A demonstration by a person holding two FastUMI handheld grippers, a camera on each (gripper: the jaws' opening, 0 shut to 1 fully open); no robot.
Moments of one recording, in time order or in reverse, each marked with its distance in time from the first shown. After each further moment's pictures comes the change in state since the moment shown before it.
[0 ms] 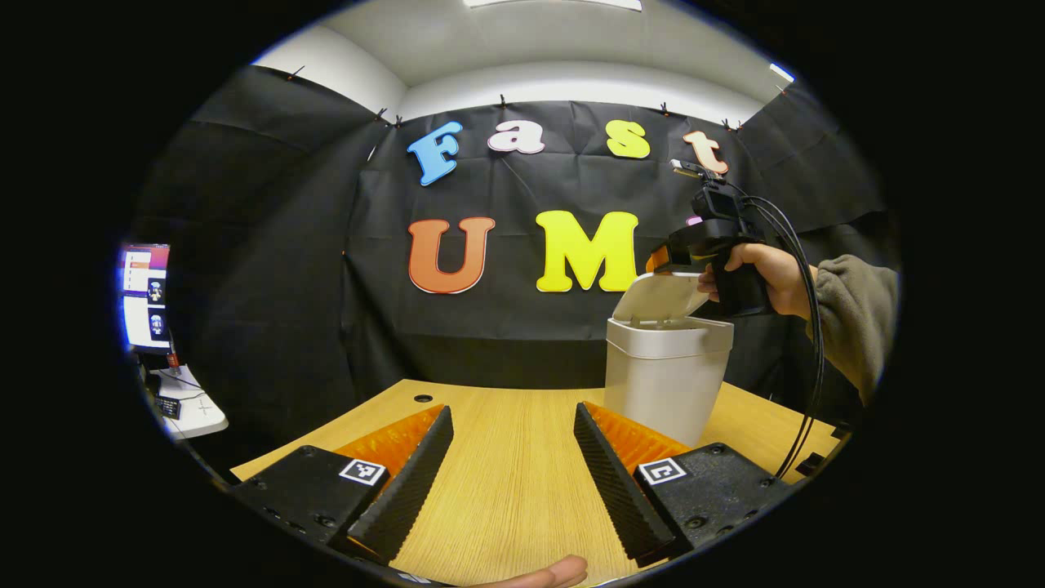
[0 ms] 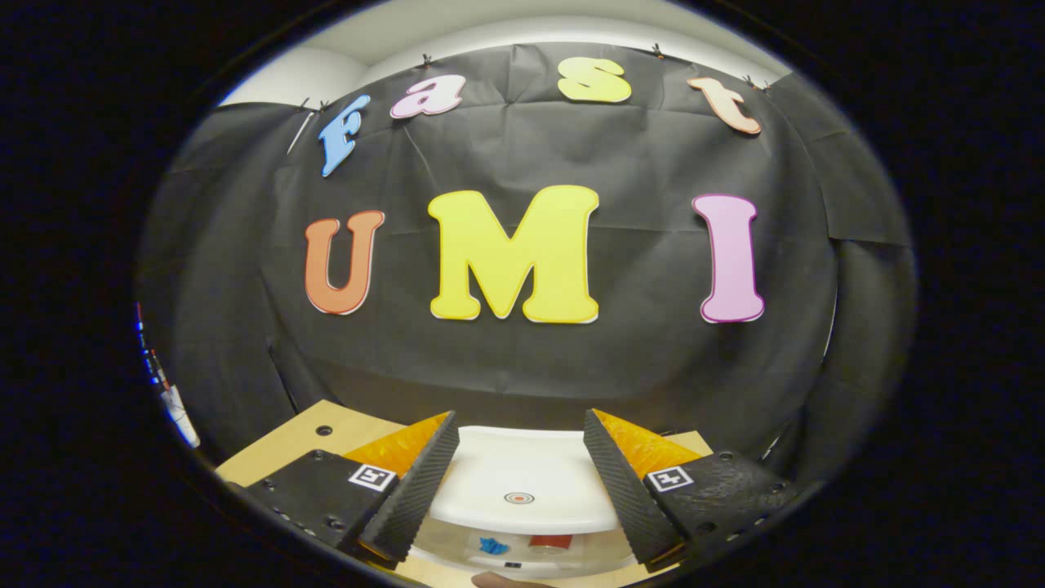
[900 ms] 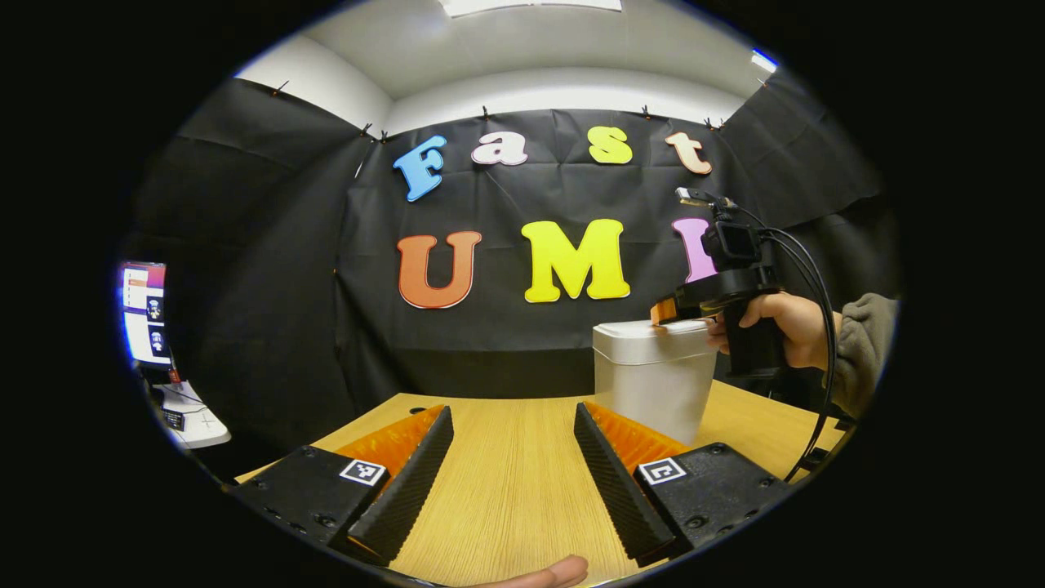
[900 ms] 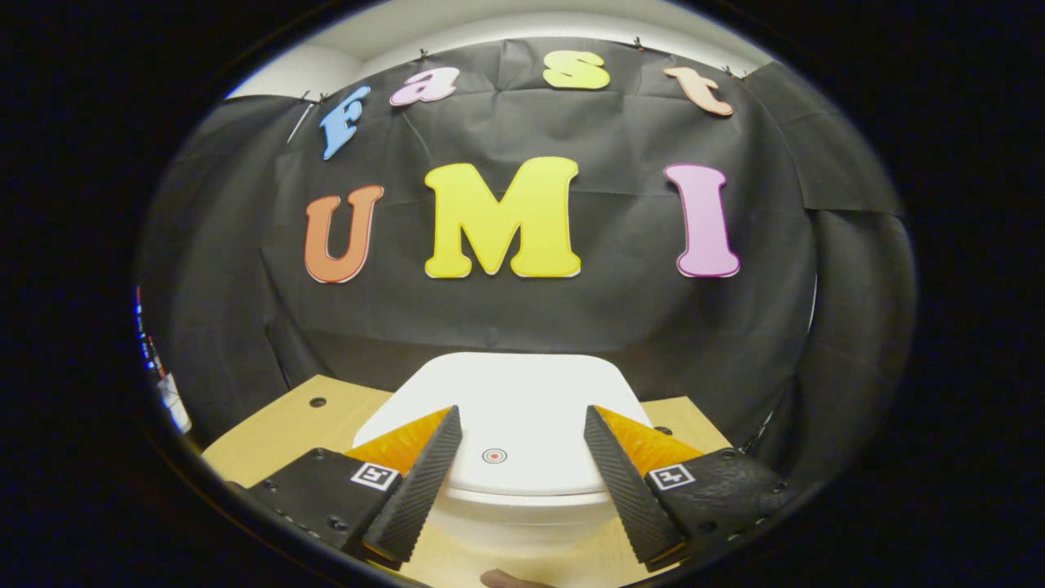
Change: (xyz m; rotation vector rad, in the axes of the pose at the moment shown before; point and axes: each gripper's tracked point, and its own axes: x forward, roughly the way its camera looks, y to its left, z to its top) left arm -0.006 -0.016 0.010 0.033 -0.048 -0.021; right arm -0.034 -0.014 -0.077 0.024 0.013 -0.055
